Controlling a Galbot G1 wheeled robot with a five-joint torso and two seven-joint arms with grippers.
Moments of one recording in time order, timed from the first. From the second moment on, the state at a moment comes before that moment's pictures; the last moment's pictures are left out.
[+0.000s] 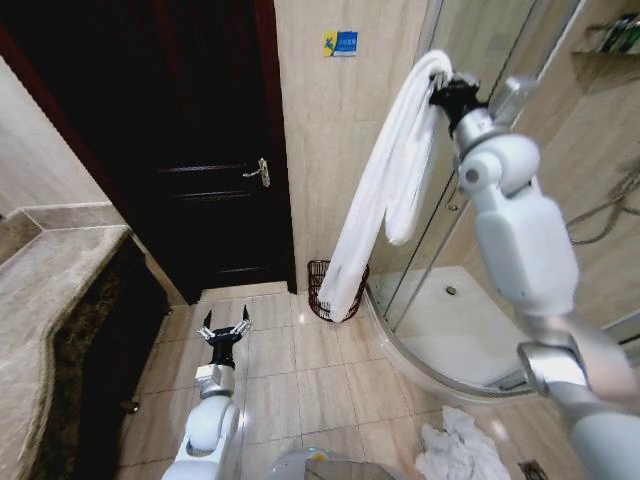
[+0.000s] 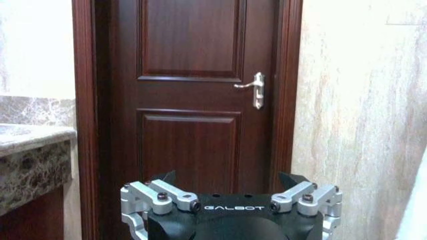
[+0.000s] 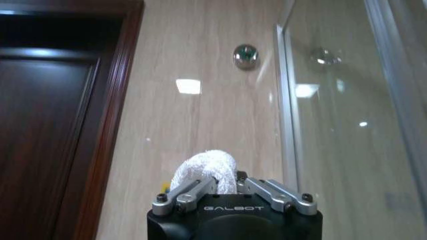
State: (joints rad) left arm 1.53 -1.47 -0.57 -1.94 -0.14 -0.16 -0.20; right arm 0.11 1.07 0.10 1.54 0.72 -0.34 0.22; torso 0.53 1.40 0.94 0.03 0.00
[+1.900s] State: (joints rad) left arm 1.57 -1.47 -0.60 -1.98 -0.15 -0.18 -0.22; right arm 0.42 1.20 -0.04 1.22 0.71 -0.30 0.15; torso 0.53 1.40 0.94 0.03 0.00
